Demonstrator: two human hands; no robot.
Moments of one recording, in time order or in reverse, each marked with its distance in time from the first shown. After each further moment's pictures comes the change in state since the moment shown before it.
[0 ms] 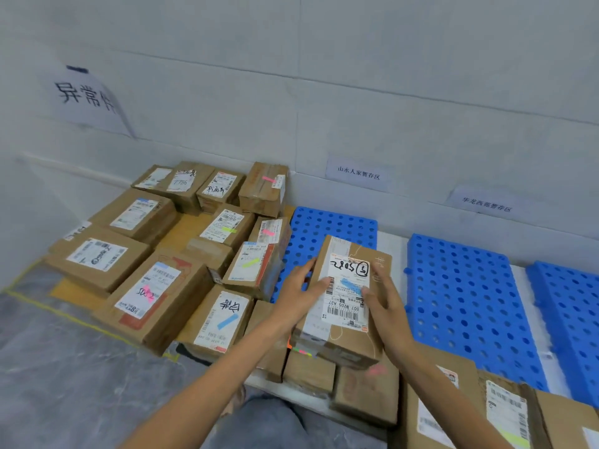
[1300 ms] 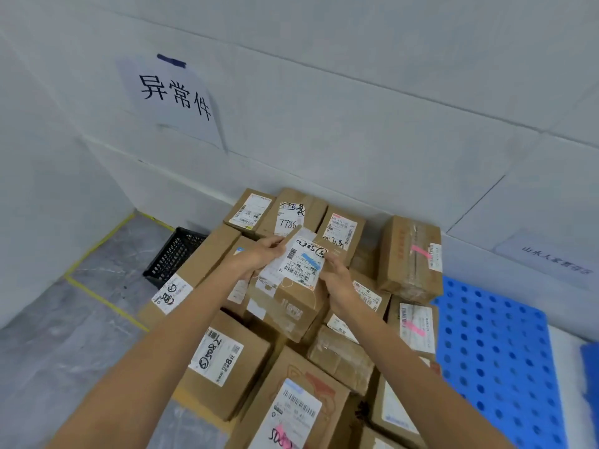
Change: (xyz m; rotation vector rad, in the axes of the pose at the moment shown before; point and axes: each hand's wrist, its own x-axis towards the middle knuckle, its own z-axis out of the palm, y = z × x) left_hand 0.266 -0.029 -0.487 0.063 -0.024 -0.463; right_hand 0.281 -0.060 0.480 0.079 -0.188 0.532
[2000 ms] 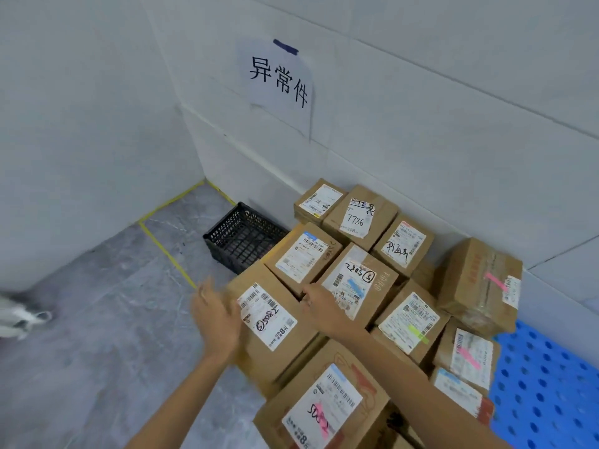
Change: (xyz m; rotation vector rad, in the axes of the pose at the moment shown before) left_hand -0.121 -0.215 -0.018 0.148 1.141 -0.040; right_hand -0.053 0.050 0.097 -1.081 -0.530 -0.494
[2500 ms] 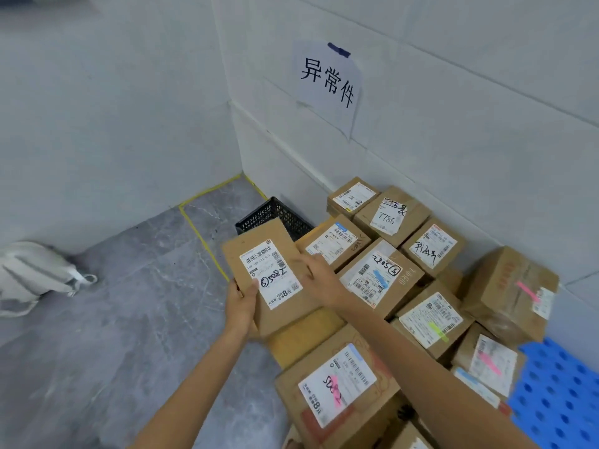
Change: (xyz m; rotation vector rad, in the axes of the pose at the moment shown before) left_hand -0.042 0.007 -0.040 -0.692 -0.126 -0.388; right_hand -0.003 -0.042 0.016 0.004 -0.046 -0.214
